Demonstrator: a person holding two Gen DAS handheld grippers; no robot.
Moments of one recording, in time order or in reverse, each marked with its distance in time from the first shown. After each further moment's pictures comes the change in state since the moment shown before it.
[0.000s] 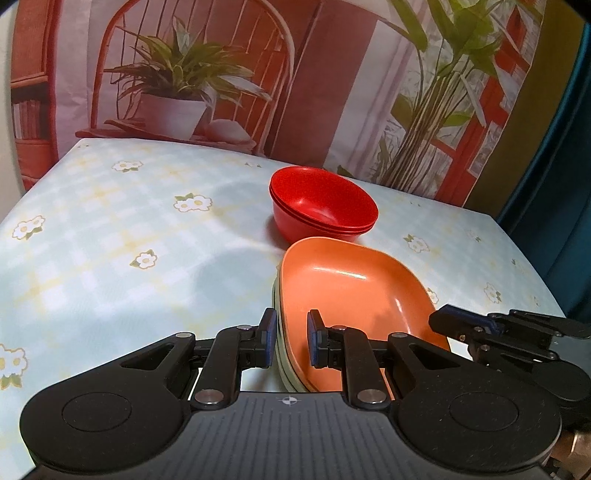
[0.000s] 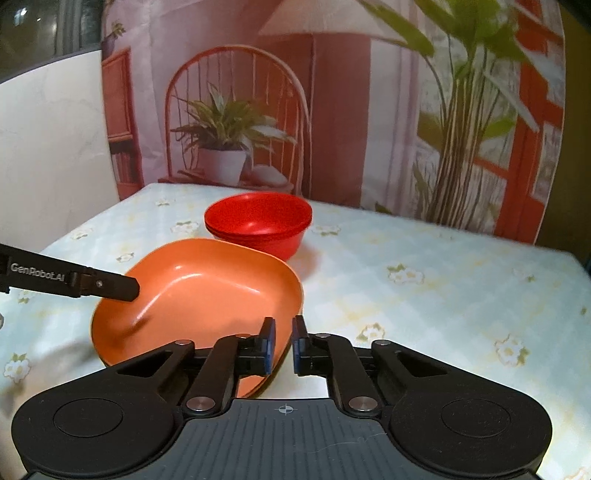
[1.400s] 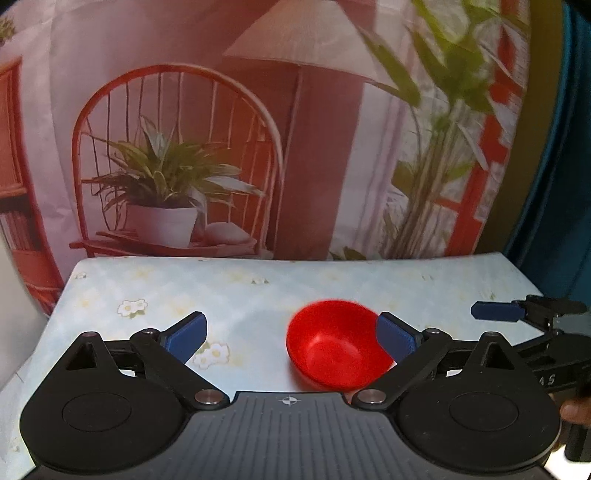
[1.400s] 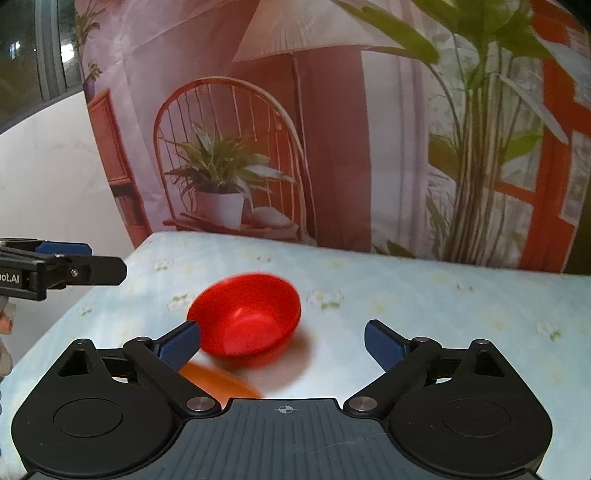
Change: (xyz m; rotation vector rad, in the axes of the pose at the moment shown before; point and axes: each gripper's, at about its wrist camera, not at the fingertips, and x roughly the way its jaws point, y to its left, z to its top) left arm 0.008 -0.003 0.125 0.150 -0.119 0.034; right arm 0.038 -0.046 0.104 0.080 -0.004 0.101
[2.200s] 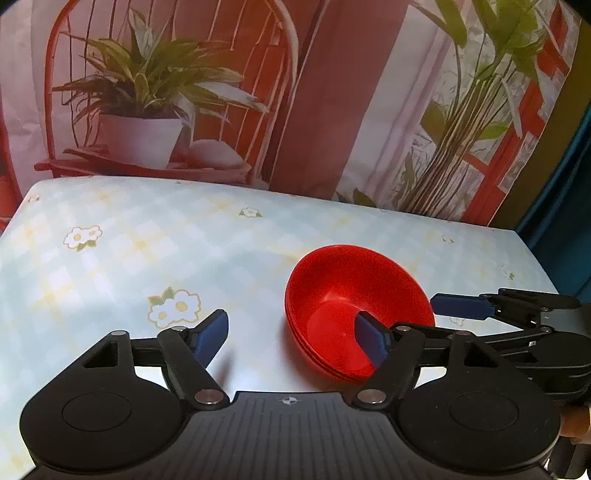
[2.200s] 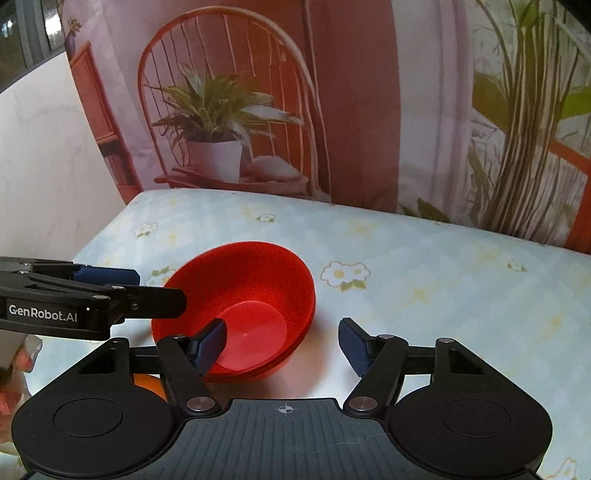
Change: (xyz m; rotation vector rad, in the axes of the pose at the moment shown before) left arm 0.087 0.019 -0.028 -0.099 0.187 -0.058; right arm 0.089 0.001 0.000 0.011 0.162 0.029
